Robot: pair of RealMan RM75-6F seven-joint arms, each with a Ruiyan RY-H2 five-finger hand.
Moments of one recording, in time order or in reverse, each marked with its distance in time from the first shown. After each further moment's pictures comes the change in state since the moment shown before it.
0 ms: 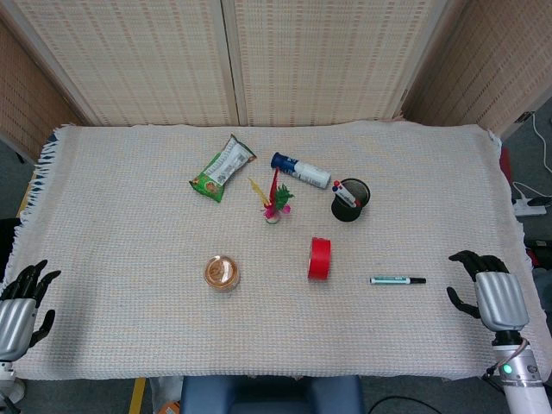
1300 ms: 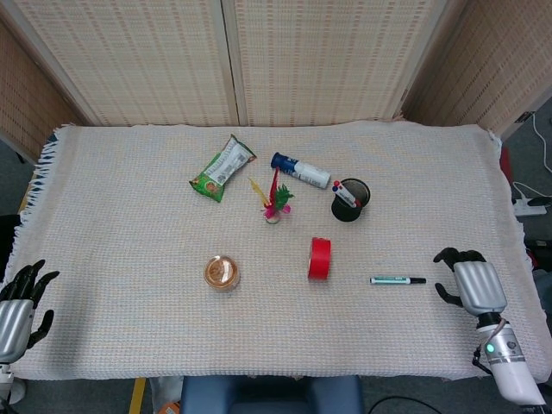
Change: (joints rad) left arm 0.011 0.012 0.001 -0.022 0.015 0.023 -0.012; right arm 0.107 -0.026 0.013 0.067 0.076 -0.210 -0.087
